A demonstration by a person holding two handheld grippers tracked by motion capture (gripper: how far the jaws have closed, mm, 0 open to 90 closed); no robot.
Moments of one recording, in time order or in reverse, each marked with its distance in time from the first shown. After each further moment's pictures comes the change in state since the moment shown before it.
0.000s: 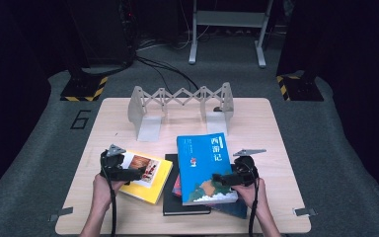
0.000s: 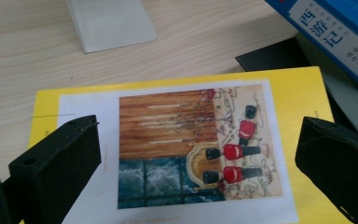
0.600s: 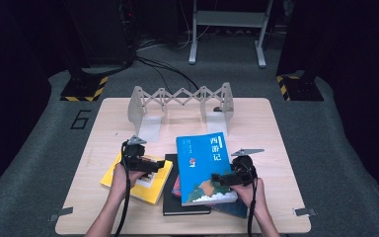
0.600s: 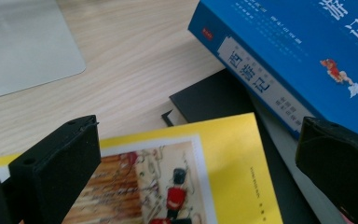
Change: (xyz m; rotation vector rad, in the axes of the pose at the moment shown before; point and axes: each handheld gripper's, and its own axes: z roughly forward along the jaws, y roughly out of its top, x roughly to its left) left arm -0.031 0.036 0.035 0.037 -0.132 0.045; right arm 0.005 0.003 0.001 0.006 -0.026 -0.019
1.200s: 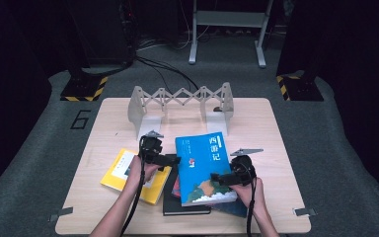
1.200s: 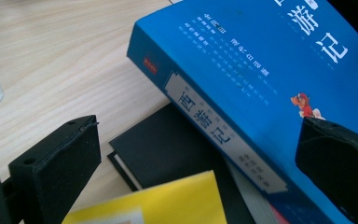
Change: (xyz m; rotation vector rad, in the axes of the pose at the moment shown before) left arm -0.018 0.026 0.047 0.046 -0.124 -0.013; right arm 0.002 0.001 0.001 0.001 -0.001 0.004
